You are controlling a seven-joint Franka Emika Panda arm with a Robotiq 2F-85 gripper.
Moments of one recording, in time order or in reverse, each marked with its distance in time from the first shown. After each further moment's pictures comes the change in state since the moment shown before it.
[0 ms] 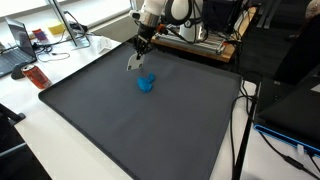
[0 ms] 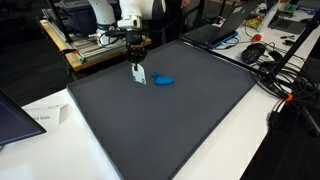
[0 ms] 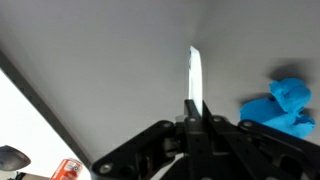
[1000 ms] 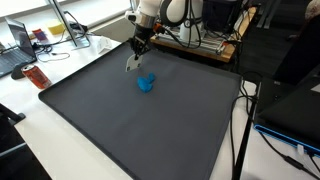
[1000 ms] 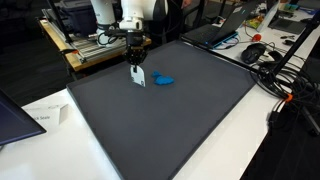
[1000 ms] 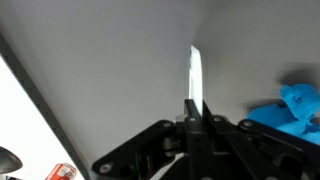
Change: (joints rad) arm 0.608 0.187 -0.627 0.056 0.045 -0.289 -0.011
